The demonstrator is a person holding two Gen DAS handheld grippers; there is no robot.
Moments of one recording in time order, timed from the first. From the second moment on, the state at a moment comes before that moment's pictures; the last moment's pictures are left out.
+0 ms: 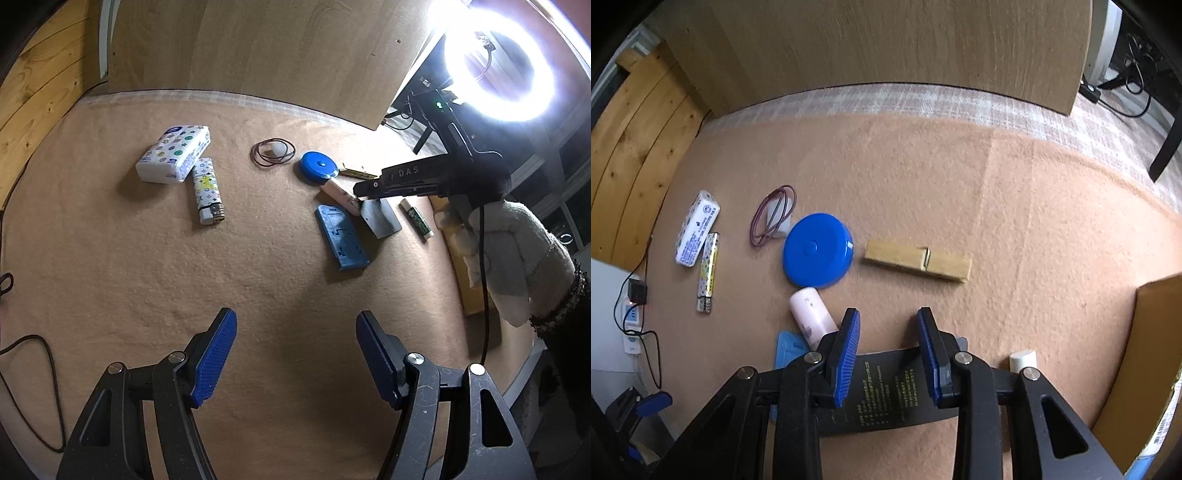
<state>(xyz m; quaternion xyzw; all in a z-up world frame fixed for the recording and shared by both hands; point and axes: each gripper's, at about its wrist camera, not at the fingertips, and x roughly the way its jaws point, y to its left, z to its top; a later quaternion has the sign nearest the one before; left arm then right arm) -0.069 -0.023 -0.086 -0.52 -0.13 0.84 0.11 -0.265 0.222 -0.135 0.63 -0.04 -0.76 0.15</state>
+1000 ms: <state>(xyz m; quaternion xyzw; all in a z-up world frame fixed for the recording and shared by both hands) -0.067 0.022 -0.110 -0.55 -0.11 0.81 0.16 -0.114 0.245 -0.140 0.64 -0.14 -0.72 0.21</state>
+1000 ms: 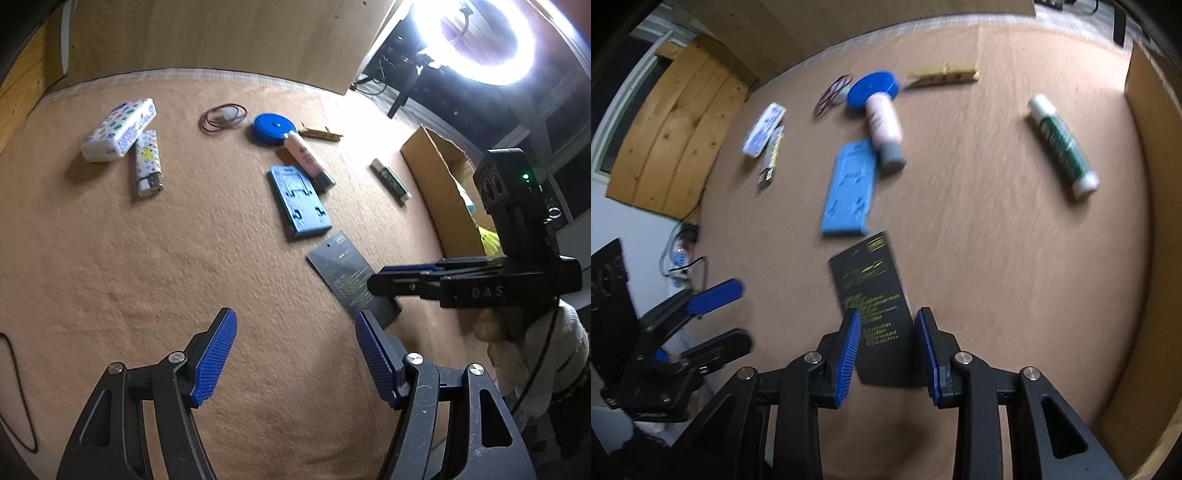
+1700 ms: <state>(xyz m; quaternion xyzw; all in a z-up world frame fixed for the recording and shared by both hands) -0.070 0.081 -0.140 -0.58 -0.11 0.78 0.20 -0.111 0.230 -0.138 0.63 -0.13 -0.73 0.22</state>
